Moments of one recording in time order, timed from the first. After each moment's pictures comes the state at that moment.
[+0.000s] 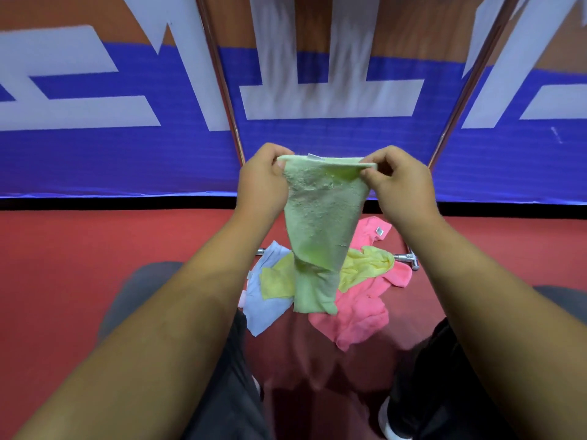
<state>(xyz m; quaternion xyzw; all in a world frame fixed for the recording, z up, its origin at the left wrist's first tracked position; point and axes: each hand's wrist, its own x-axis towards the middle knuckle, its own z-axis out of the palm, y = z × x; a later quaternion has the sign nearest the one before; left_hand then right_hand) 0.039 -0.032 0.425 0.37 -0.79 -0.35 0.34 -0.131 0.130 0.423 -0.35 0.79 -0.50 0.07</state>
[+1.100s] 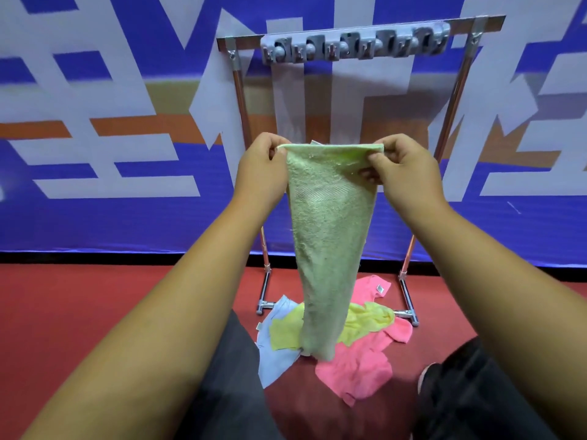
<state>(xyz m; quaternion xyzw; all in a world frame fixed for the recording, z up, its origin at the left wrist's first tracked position) 0.087 0.016 0.610 0.31 -0.76 -0.36 0.44 -0.081 0.171 0.601 -0.37 0.68 -0.64 0.04</state>
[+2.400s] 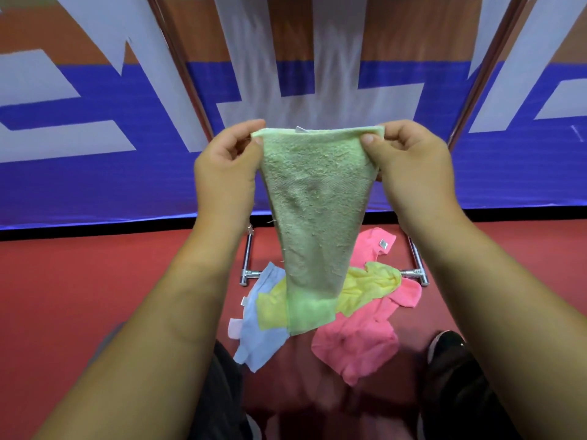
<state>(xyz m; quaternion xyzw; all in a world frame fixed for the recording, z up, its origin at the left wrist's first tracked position) -0.003 -0.074 0.459 0.33 -0.64 -0.52 0.47 -0.173 0.080 0.461 -0.26 0.69 -0.67 0.12</state>
